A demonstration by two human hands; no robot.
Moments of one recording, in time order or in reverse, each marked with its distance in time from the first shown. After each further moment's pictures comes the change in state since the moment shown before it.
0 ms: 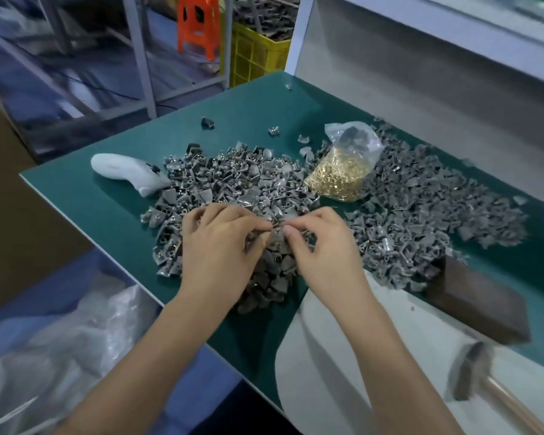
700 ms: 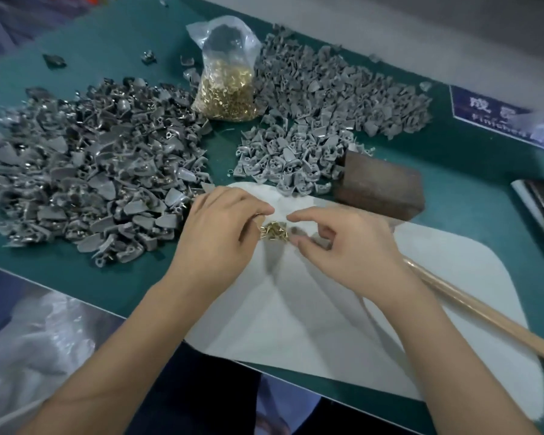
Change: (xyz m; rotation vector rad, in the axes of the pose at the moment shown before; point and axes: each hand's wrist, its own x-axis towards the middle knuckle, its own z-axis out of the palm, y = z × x) left_hand -0.052 0.094 0.075 -0.225 -0.315 0.321; right_hand -0.130 0.099 -0.104 -0.257 -0.071 0.163
